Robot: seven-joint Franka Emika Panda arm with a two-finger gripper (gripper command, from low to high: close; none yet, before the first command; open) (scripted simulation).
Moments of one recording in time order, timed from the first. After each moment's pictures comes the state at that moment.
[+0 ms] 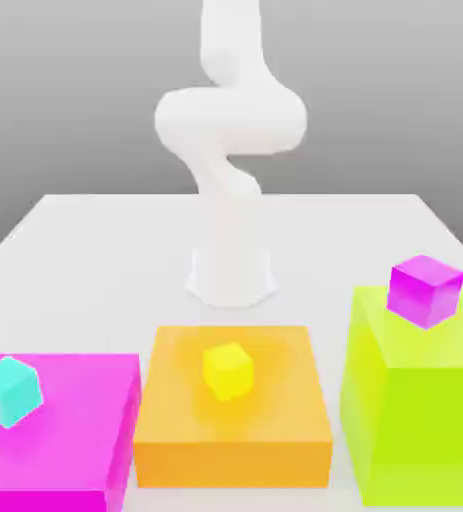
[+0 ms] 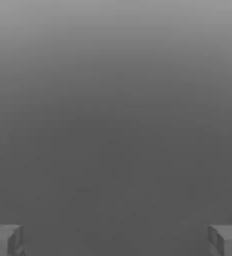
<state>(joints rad) 0.07 -0.74 0.03 -2.32 0.00 2.26 0.73</state>
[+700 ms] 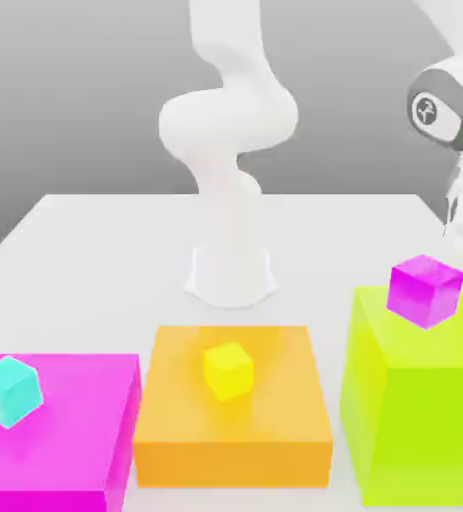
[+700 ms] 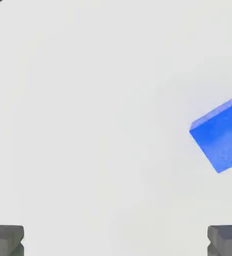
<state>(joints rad) 0.60 -0.06 0.32 -2.58 0.32 2.19 0.34</state>
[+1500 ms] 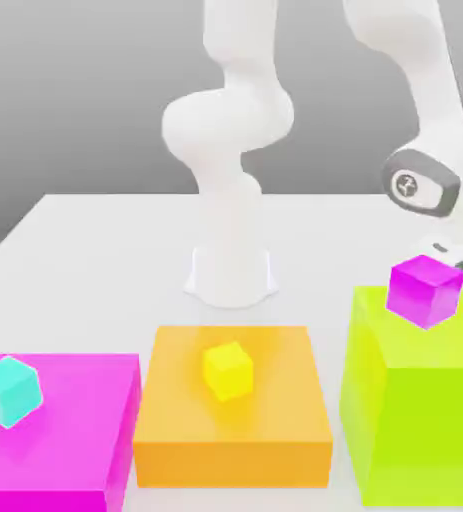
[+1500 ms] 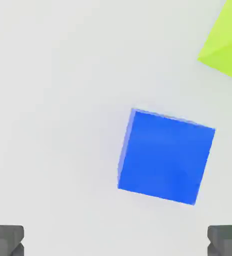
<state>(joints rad) 0.72 0.12 0.17 -2.66 0.03 2.74 1.33</state>
